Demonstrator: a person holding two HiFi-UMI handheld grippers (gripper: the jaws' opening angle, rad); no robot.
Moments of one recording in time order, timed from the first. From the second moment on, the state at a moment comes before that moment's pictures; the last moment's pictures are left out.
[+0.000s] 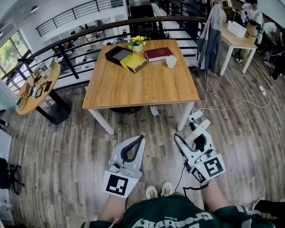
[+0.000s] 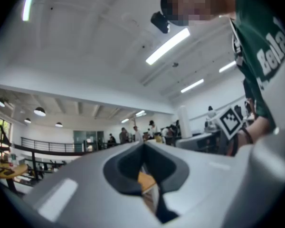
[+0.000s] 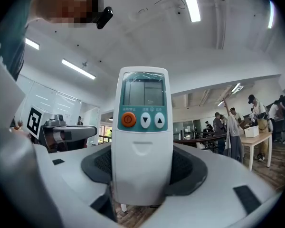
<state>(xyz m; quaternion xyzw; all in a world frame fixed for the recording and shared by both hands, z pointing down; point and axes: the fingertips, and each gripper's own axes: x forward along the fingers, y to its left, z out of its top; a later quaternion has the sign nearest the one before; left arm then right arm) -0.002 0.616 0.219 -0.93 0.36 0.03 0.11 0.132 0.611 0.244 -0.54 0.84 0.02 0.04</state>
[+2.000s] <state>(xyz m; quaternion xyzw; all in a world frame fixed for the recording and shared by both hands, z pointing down) 0.055 0.559 0.211 -0.90 0.40 0.03 0.14 0.210 0.562 0.257 -0.50 0.86 0.03 0.07</state>
